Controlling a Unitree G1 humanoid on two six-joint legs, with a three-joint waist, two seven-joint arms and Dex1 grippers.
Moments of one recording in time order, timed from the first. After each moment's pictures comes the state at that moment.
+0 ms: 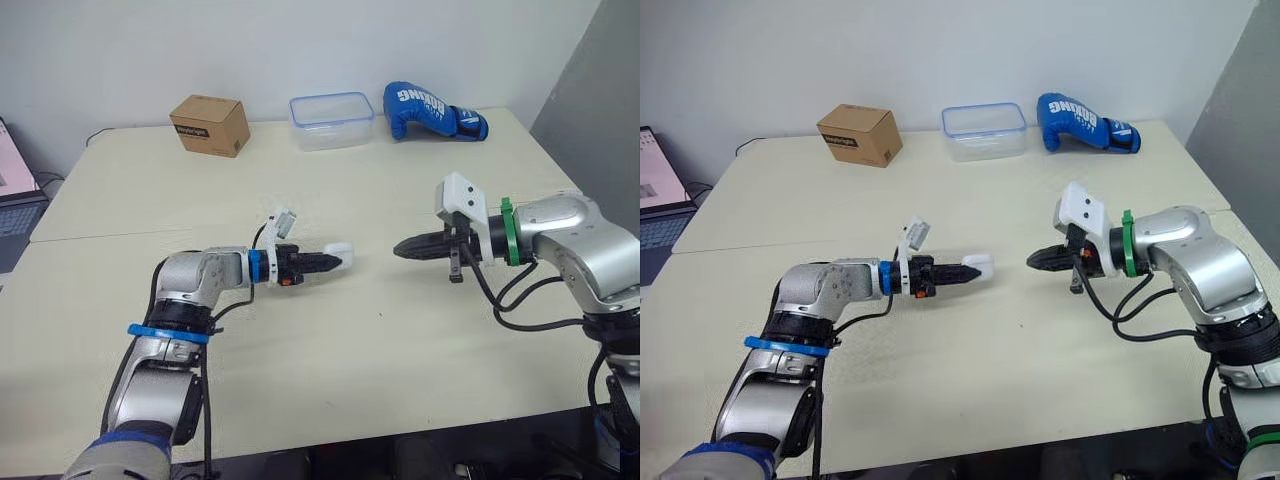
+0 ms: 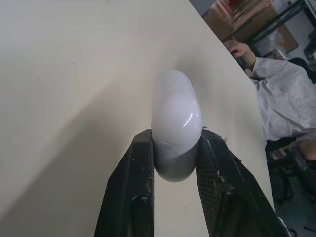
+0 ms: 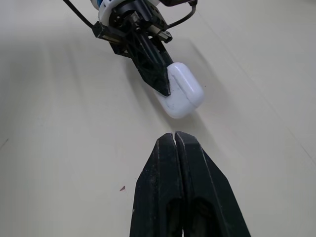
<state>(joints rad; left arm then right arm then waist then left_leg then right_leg) -0.77 0.43 -0.04 0.41 -0.54 0.98 -0.99 -0.75 -0.81 0.22 -0.20 0.41 0.74 1.13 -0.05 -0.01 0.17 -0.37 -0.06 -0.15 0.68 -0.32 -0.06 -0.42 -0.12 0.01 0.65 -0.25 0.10</state>
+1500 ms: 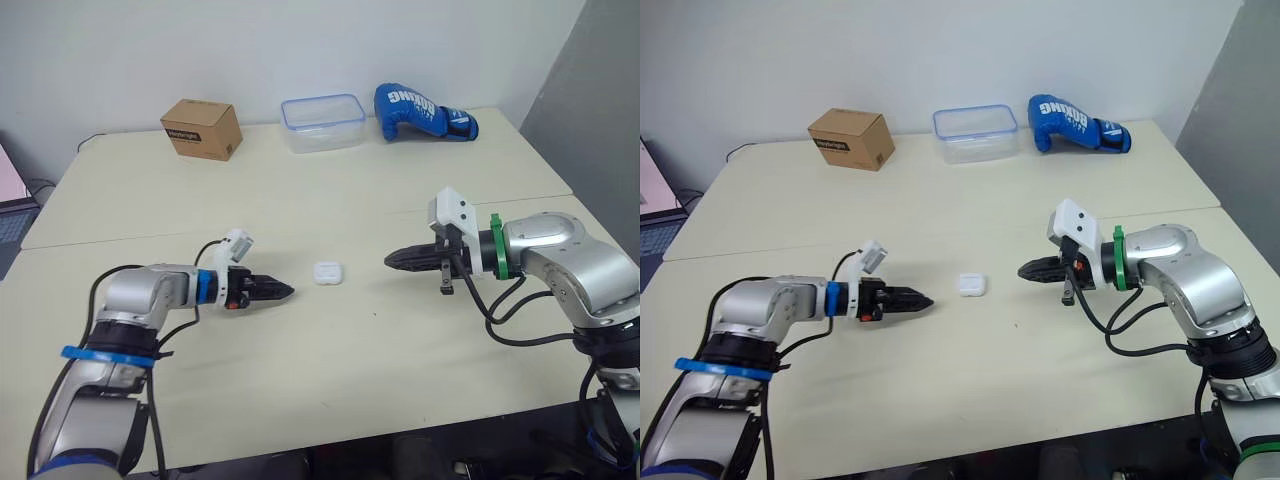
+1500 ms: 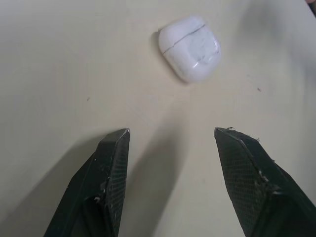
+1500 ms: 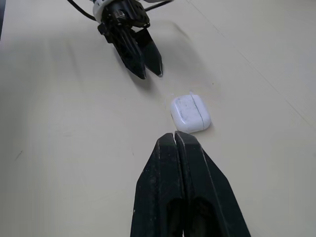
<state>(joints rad) -0.56 0.72 -0.06 0.27 -0.47 0.96 -1.08 -0.69 -0.77 0.21 -0.23 0.45 0.74 1.08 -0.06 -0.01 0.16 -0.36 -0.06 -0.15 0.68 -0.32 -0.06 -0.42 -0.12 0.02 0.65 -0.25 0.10</state>
